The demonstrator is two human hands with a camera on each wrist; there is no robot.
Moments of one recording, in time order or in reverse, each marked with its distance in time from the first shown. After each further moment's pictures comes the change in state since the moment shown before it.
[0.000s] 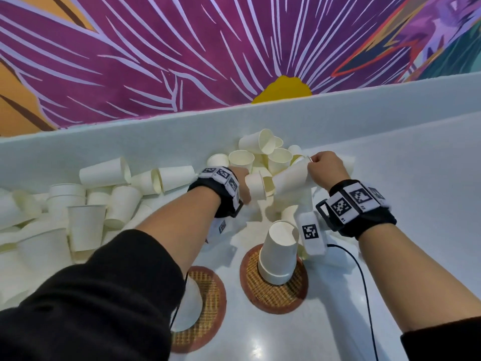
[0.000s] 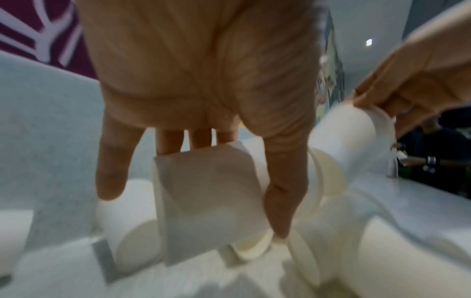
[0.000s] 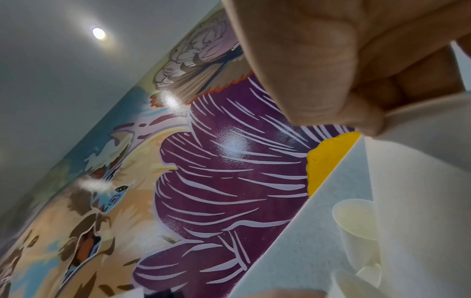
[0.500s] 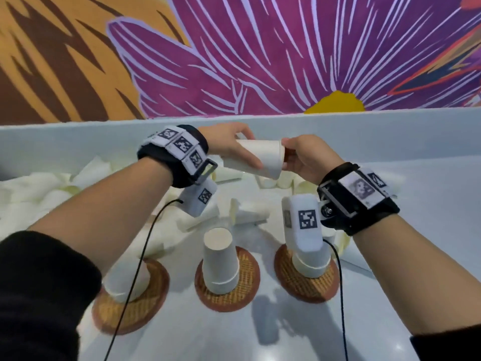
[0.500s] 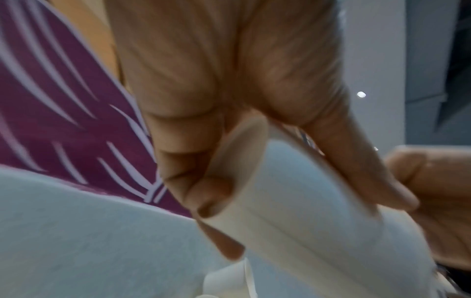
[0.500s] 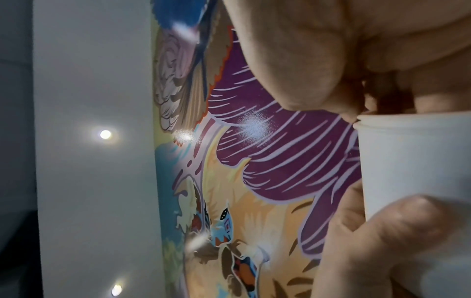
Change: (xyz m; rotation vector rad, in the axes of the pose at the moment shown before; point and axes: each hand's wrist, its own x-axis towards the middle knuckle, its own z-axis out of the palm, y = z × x) left_hand -0.158 -0.073 -0.087 -0.390 0.247 -0.004; right_hand -0.097 -0.108 0.026 0.742 -0.520 -0.153
